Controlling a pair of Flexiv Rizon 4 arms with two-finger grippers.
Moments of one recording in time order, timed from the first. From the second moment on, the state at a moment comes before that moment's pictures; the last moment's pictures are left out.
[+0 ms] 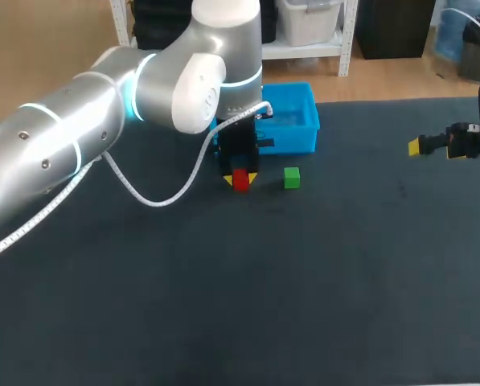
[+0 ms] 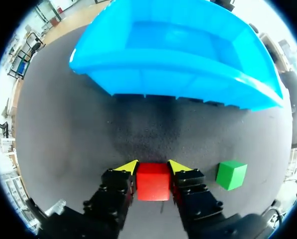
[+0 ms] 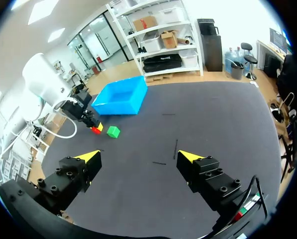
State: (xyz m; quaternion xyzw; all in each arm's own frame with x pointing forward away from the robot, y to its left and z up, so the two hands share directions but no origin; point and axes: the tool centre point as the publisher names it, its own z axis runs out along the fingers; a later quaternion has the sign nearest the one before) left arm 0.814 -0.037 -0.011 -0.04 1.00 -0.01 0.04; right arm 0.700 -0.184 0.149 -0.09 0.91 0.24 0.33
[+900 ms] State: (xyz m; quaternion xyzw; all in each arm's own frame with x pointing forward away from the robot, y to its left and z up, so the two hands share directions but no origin) left arm 0.826 -0.035 0.052 -0.01 1.00 0.00 0.07; right arm 0.700 -0.184 0.149 -0.09 0.91 0.24 0.33
